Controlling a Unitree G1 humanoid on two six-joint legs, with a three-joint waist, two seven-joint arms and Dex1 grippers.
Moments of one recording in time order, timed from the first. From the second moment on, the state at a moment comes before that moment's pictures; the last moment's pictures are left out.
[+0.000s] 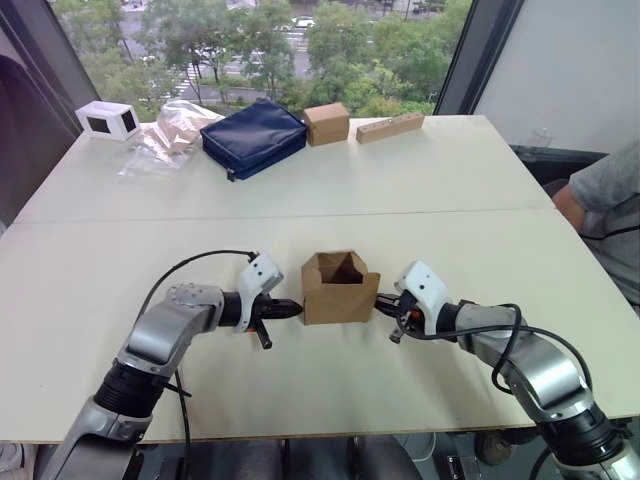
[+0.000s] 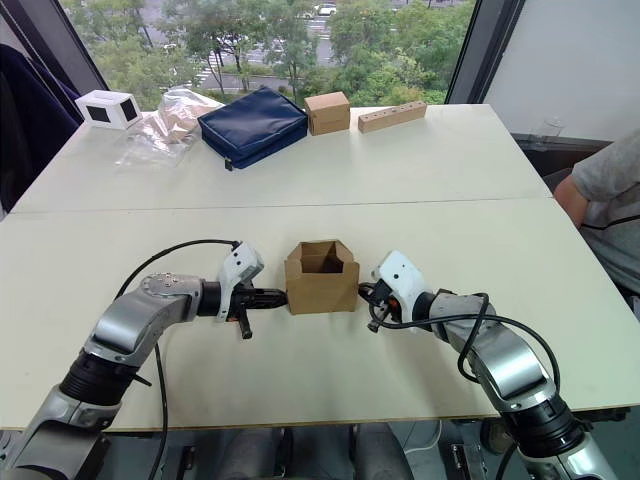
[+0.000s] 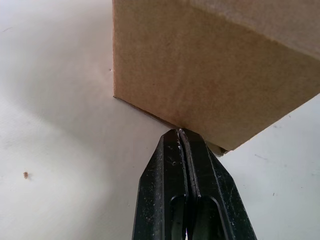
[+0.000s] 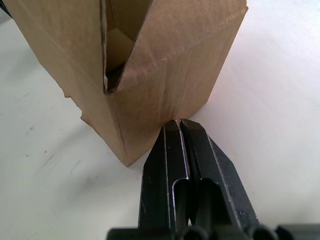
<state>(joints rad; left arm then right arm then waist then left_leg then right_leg) -0.41 0.54 -0.20 -0.13 -0.32 0.78 -0.94 -0.20 -0.65 0.16 -0.39 0.33 0.68 0.62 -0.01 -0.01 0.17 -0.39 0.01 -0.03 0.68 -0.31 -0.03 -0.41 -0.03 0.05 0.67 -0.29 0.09</state>
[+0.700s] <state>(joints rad) -0.58 0.60 -0.08 -0.11 -0.56 0.82 -1.08 -0.39 -0.72 -0.04 -0.39 0.55 0.75 0.82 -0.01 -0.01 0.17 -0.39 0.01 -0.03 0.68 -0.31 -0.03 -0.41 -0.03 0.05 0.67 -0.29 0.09</state>
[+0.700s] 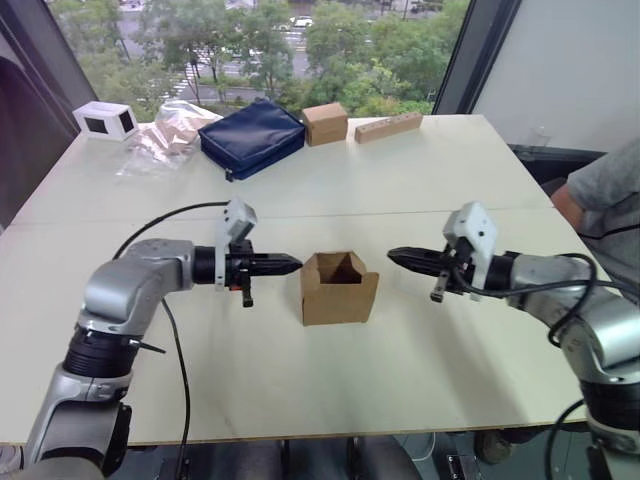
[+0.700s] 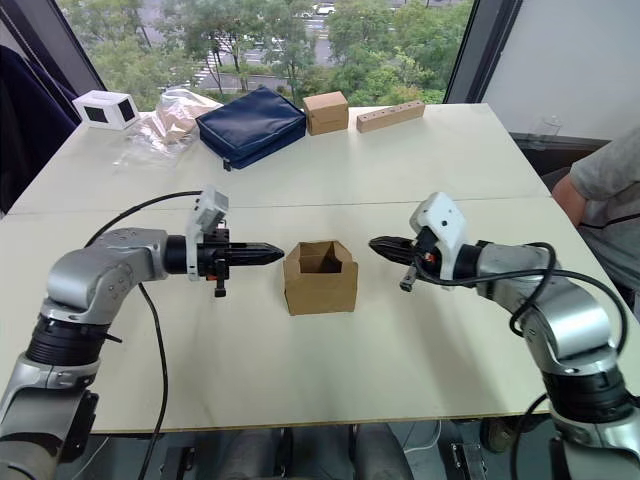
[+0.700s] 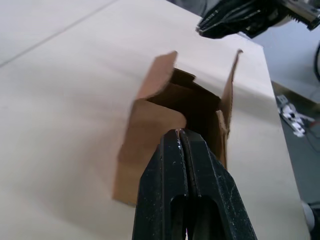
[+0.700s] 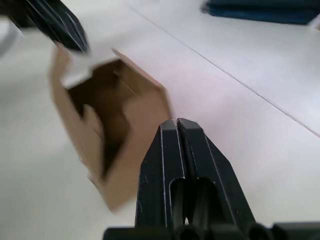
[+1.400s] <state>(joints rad) -0.57 0.57 -0.20 -0.05 -0.42 0.64 -1.08 -0.44 -0.65 0.12 -0.23 0.47 0.67 0.89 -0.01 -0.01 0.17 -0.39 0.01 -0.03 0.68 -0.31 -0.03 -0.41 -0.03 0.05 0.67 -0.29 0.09</state>
